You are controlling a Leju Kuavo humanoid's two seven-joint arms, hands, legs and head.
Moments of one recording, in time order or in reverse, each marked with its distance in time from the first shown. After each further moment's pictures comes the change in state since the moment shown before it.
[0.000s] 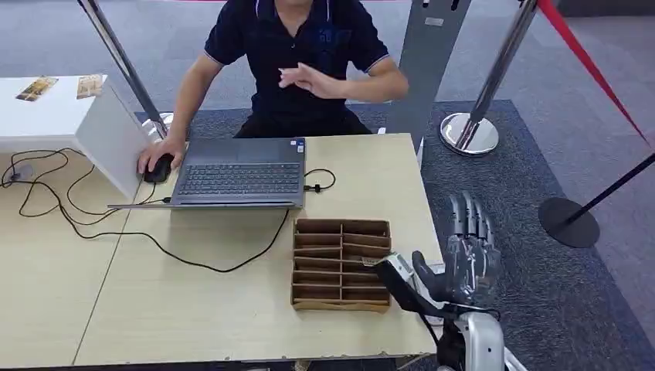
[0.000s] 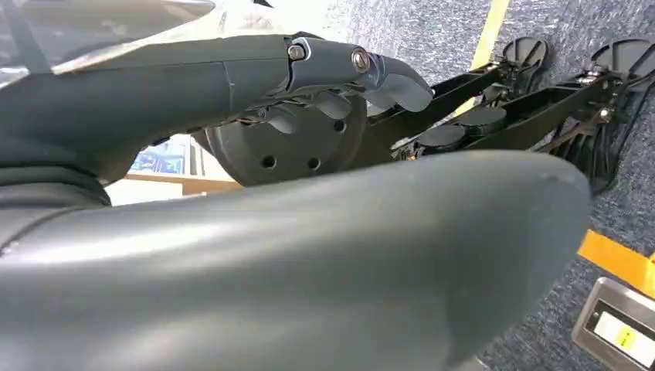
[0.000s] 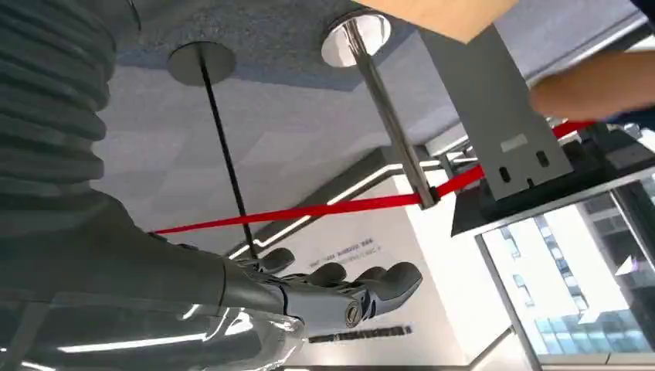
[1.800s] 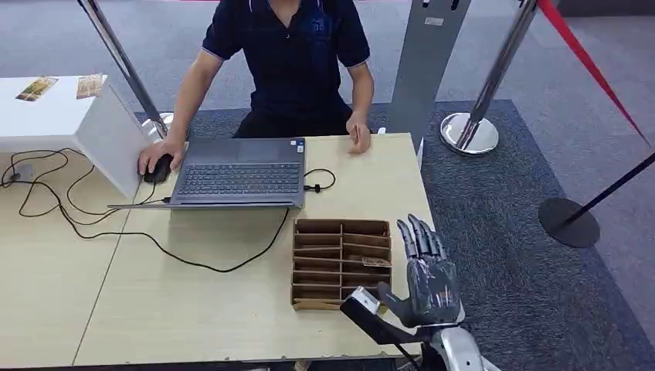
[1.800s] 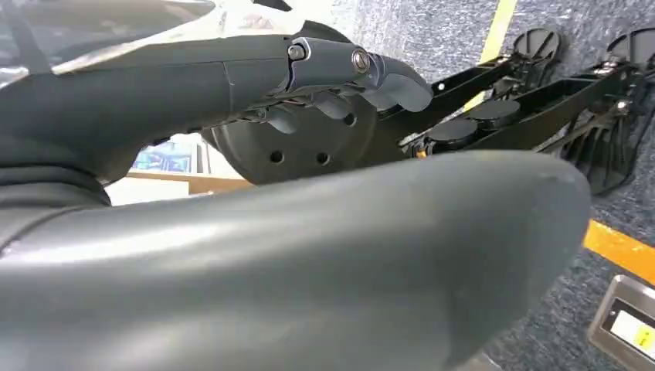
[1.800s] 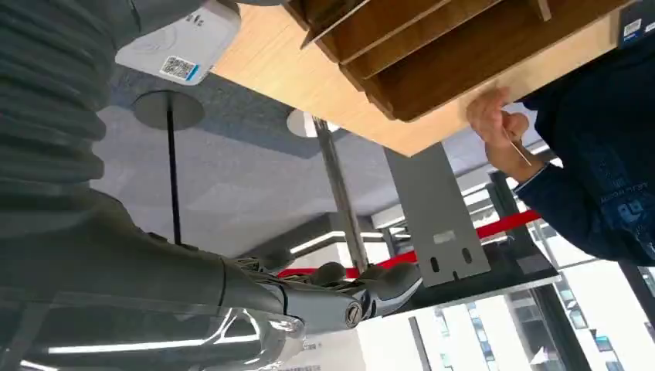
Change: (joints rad) left arm -0.001 -0.019 0.004 -0.019 0.000 0.000 0.003; right arm -0.064 -0.063 0.245 0.023 -0.124 0.020 0.007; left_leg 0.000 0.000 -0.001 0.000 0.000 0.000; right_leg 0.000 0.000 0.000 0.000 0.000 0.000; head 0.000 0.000
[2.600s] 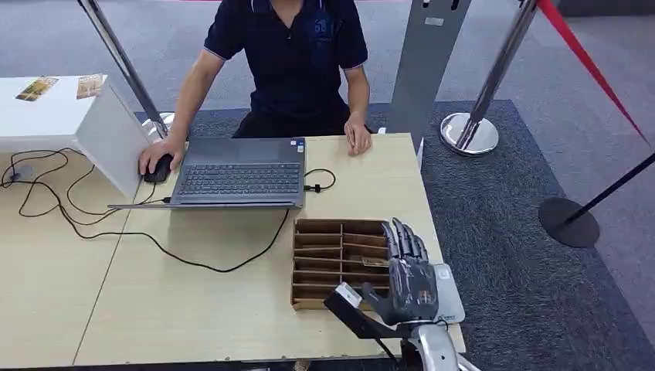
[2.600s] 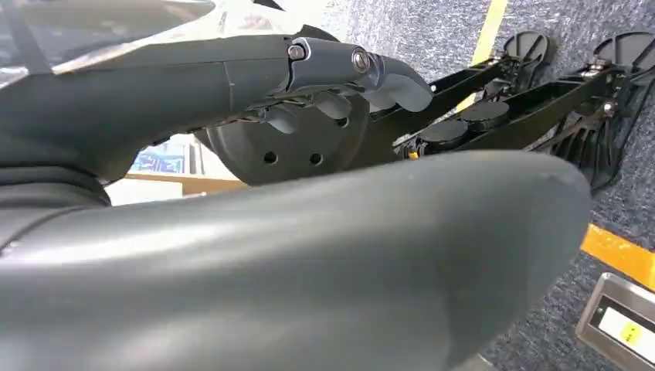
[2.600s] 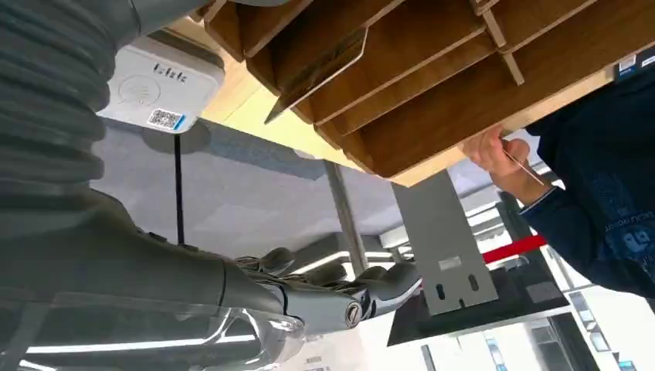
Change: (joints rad) left arm 0.001 0.005 0.000 0.000 0.000 0.000 -0.011; right arm -0.038 0.104 0.029 0.141 -0.012 -0.039 -0.025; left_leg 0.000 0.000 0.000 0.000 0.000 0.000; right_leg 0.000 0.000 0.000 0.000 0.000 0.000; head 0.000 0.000
